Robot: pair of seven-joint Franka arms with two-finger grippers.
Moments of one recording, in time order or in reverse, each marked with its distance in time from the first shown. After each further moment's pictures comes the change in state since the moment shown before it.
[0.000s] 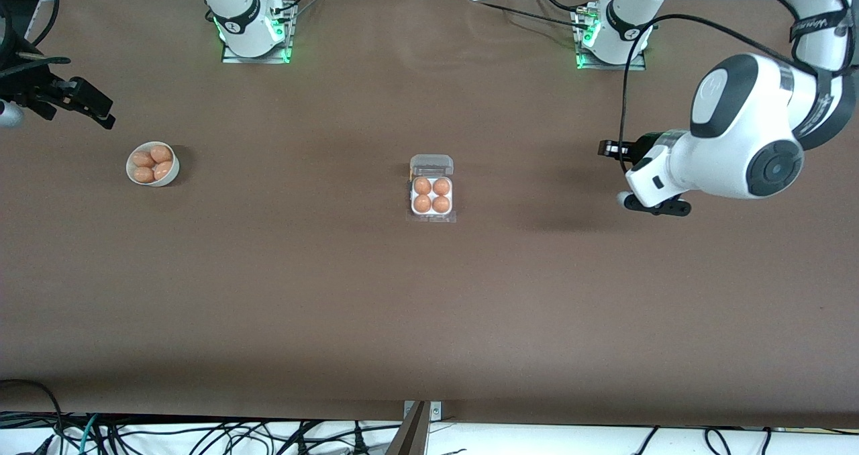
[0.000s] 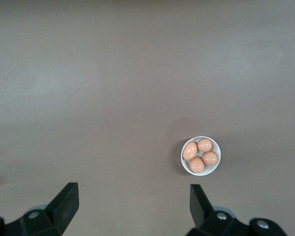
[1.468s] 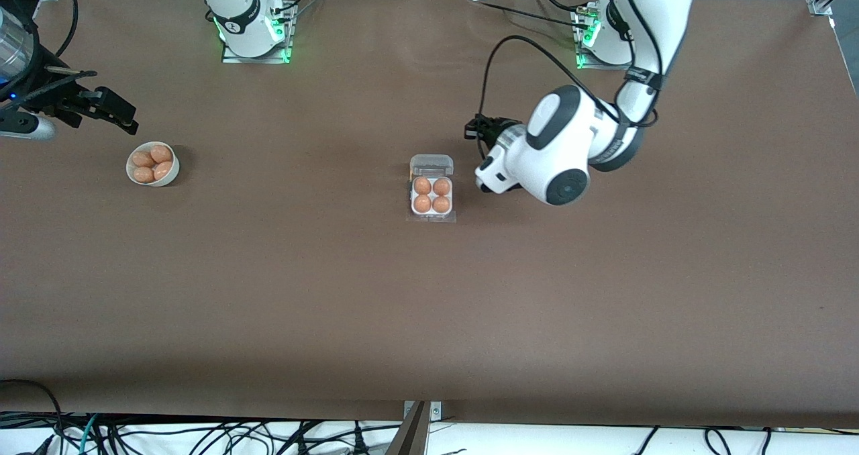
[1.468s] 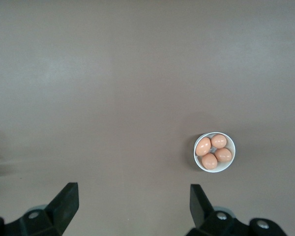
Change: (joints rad) left arm -0.365 0.206 -0.012 0.032 -0.383 0.119 -0.447; right arm 0.021 0.038 0.009 0.001 0.035 -0.007 0.000
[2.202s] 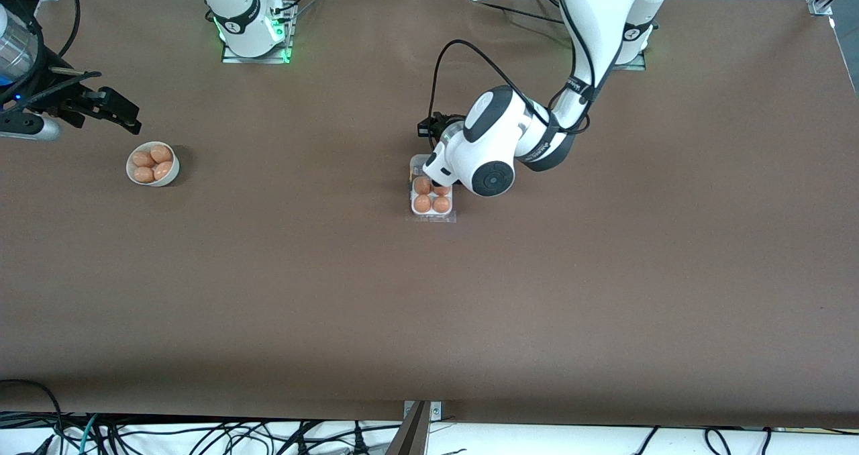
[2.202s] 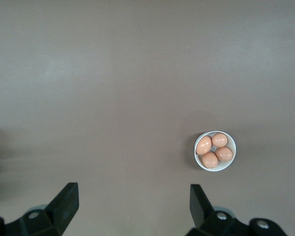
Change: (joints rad) left arm -0.132 0.154 0.001 0.132 -0.035 0.073 -0.103; right arm 0.001 0.001 0.002 0.000 0.000 -0.006 0.000
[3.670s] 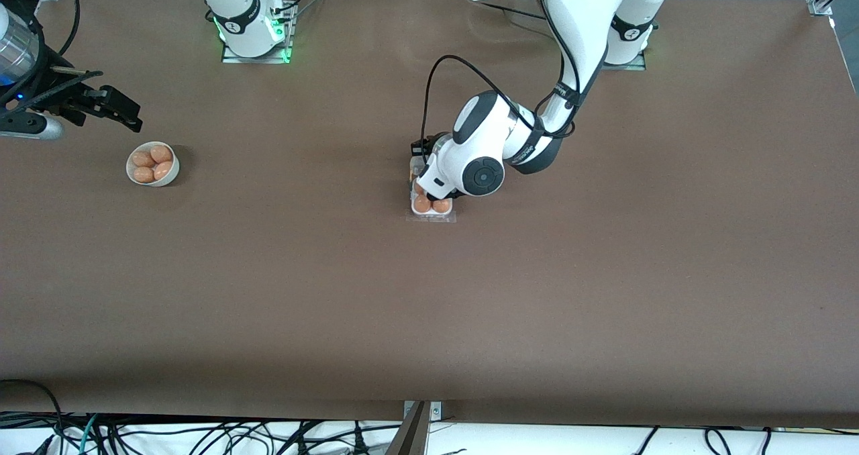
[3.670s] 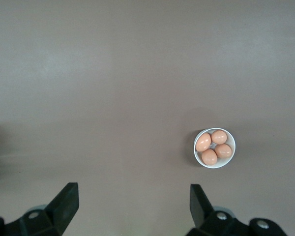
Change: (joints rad) left arm -0.044 0.042 0.042 0.030 0.053 0.170 -0.009; right arm 0.000 0.000 0.000 0.000 0.000 -0.016 -0.007
